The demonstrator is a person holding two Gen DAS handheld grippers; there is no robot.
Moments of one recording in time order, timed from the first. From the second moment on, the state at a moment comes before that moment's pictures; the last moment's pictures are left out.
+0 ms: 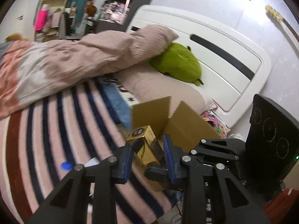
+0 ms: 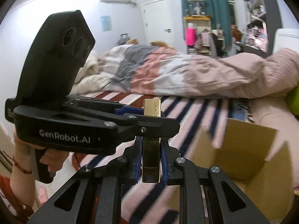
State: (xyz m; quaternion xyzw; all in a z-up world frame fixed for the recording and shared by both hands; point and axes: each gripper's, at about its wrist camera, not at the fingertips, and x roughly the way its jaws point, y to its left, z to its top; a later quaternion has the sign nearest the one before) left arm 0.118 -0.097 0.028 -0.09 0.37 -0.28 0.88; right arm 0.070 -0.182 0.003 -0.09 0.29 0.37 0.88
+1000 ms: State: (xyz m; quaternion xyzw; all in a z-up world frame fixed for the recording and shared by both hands) left arm 0.098 -0.017 0.022 -0.06 0.38 -0.10 0.92; right arm 0.064 -0.171 -0.007 -0.12 0.36 0.40 0.83
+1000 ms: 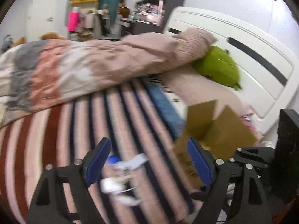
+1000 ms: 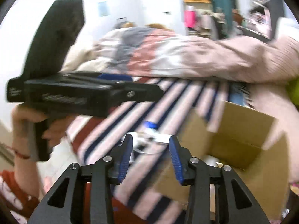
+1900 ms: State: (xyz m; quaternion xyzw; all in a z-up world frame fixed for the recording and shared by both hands) left arm 0.043 0.091 -0.116 -0.14 0.46 -0.08 0.88; right arm 0.075 -0.051 -0.170 -0.25 0.45 0.40 0.76
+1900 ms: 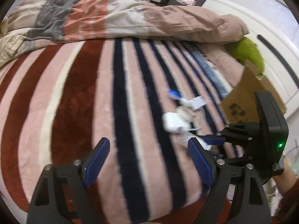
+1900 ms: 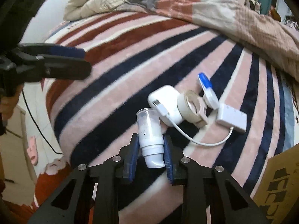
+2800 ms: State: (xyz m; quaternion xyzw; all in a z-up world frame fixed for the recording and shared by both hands) left arm 0.151 -0.140 0.011 -0.09 0.43 -0.30 0.85; right arm 0.098 -0.213 -0.001 -0.11 0.34 0.35 0.87
